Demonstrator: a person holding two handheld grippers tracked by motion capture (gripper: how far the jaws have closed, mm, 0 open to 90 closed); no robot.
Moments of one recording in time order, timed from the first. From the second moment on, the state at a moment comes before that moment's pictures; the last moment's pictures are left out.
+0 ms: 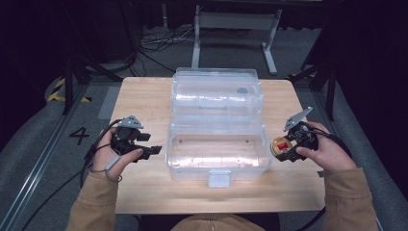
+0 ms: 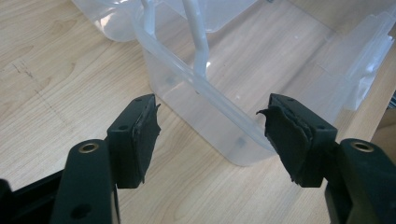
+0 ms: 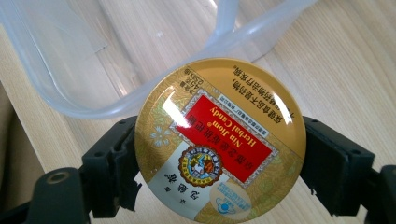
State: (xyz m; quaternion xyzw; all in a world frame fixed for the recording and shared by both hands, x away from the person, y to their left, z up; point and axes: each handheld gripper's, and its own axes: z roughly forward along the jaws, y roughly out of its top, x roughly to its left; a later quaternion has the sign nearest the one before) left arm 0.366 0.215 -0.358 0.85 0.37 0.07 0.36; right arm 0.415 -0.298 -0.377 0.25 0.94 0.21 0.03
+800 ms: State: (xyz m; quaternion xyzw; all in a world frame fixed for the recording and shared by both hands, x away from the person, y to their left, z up) left arm 0.368 0.215 -0.358 0.86 0.36 0.07 0.36; right arm 0.412 -0.270 -0.344 0.21 0.96 0.20 0.05
